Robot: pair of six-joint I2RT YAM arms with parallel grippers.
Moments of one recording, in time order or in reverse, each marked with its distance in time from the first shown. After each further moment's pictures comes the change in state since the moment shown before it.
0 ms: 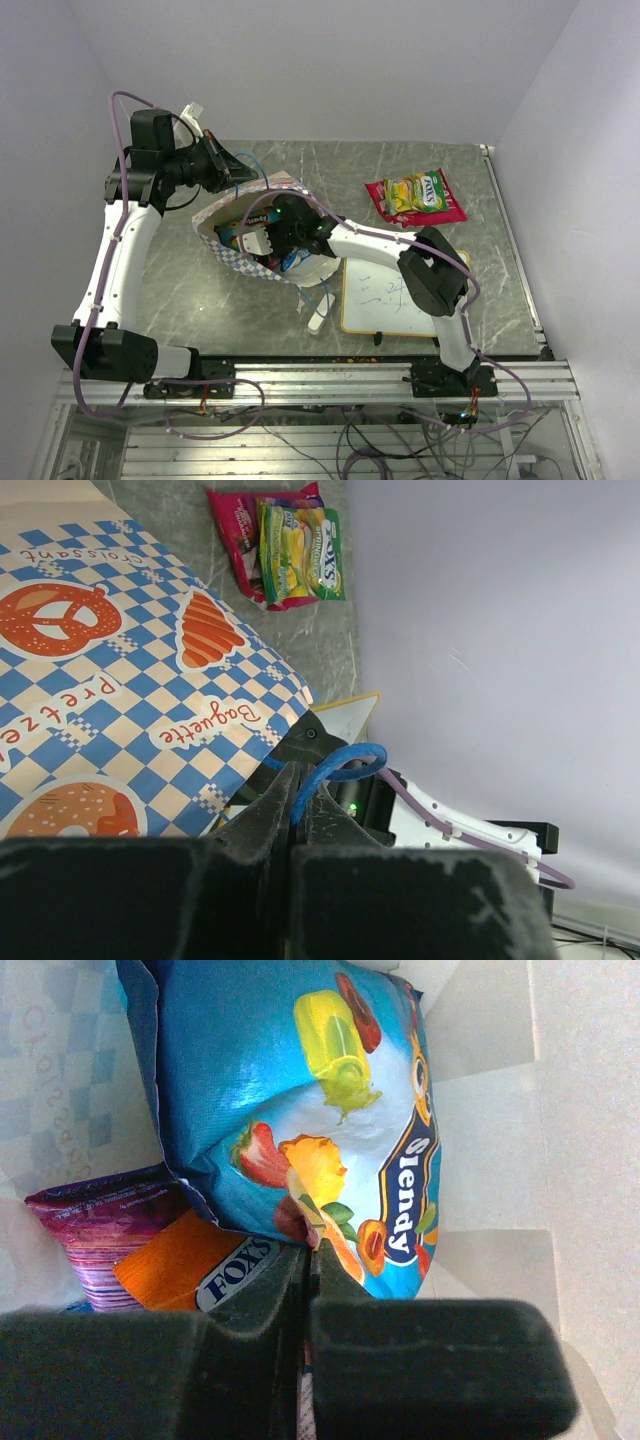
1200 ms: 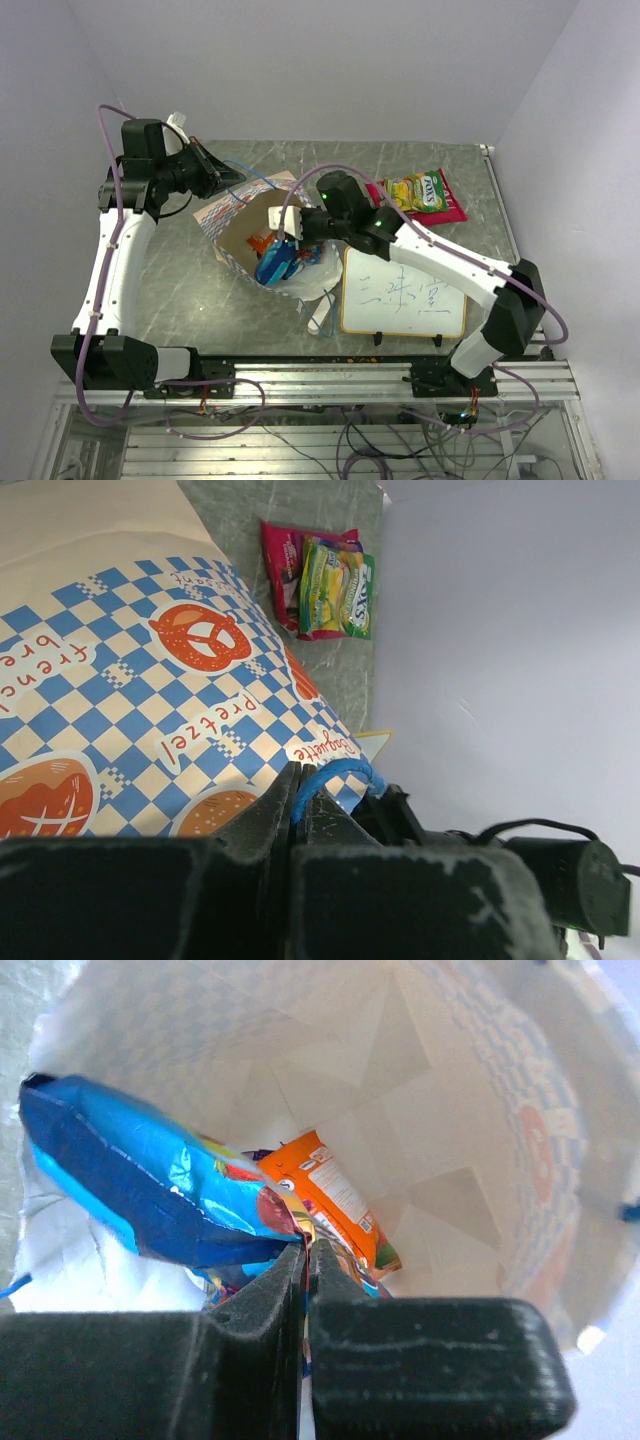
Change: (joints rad) left arm 0.069 -0.044 -0.076 0.008 -0.079 -0.064; right arm -0.011 -0.494 -0.131 -0.200 -0.095 0.307
